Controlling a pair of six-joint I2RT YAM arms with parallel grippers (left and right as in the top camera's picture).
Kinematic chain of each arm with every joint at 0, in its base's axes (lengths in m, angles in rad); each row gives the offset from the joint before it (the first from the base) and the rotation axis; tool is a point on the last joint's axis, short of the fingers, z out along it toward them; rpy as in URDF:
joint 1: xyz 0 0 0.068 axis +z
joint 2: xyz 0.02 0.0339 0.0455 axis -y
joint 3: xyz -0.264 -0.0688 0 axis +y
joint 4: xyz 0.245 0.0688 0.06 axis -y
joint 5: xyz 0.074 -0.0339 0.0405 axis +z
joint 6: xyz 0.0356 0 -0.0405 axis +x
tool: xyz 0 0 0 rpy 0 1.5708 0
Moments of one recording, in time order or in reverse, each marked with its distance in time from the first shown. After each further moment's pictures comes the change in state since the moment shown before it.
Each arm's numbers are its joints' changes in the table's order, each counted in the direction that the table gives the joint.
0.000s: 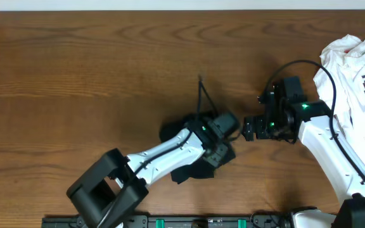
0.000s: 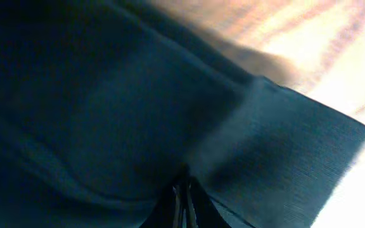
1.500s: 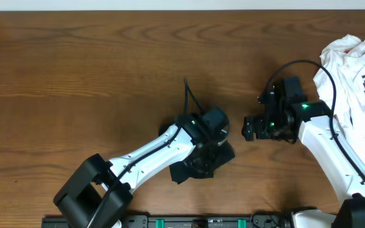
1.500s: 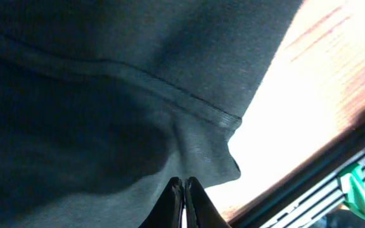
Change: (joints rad) left arm 0.046 0.076 -0.003 -0.231 -0.281 0.027; right arm 0.000 0.000 0.000 0.000 0.000 0.000
